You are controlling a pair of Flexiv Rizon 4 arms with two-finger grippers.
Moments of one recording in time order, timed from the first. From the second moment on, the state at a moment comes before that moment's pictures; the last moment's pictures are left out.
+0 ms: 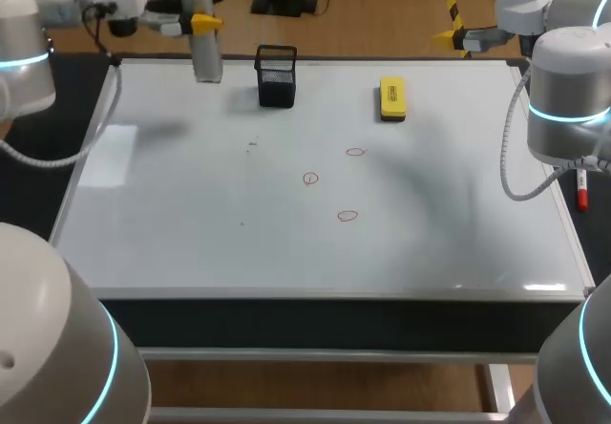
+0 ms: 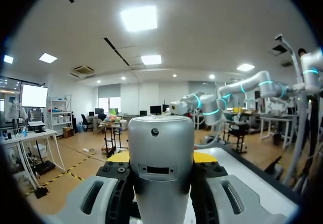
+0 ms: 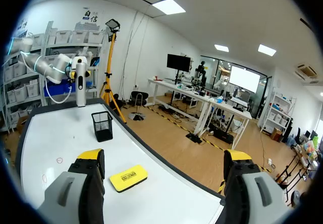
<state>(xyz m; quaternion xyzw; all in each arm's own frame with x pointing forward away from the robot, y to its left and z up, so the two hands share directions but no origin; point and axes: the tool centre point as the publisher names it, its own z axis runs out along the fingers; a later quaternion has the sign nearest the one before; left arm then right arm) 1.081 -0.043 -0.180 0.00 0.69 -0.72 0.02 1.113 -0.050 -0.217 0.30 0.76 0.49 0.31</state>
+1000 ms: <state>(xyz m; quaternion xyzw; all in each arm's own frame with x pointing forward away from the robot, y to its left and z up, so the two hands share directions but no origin) 1.066 -0.012 -0.226 -0.14 0.70 -0.69 0.10 1.113 -0.050 -0.217 0.30 0.76 0.49 0.31</state>
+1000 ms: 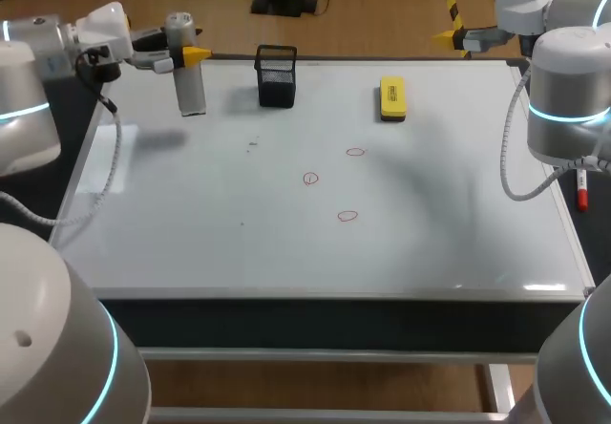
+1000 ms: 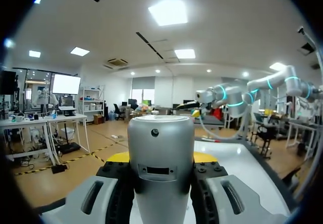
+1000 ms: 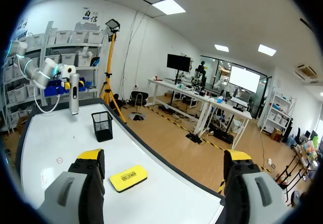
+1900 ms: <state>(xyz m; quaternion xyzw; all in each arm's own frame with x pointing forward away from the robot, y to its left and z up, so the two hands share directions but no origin) 1.062 -0.013 -0.225 -0.16 0.70 -0.69 0.13 1.169 0.004 -0.274 0.02 0.91 0.35 0.23</state>
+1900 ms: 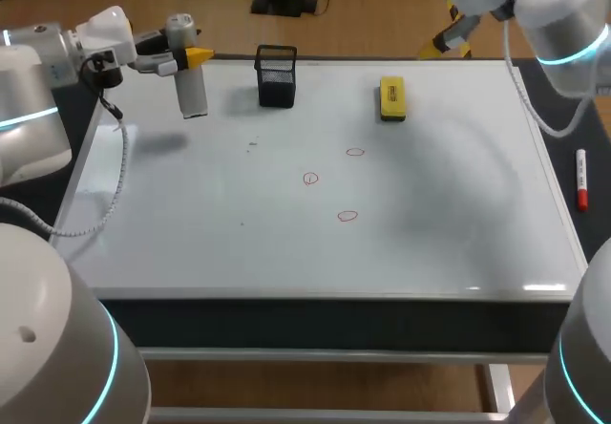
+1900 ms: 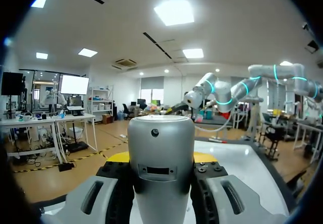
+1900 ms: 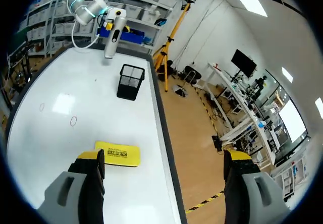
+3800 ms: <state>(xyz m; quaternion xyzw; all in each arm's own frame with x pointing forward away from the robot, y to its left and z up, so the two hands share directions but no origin) 1.062 -0.013 -0.224 -0.16 0.70 -0.69 0.13 1.145 0.034 -0.378 -0.71 0.70 -0.07 -0.03</state>
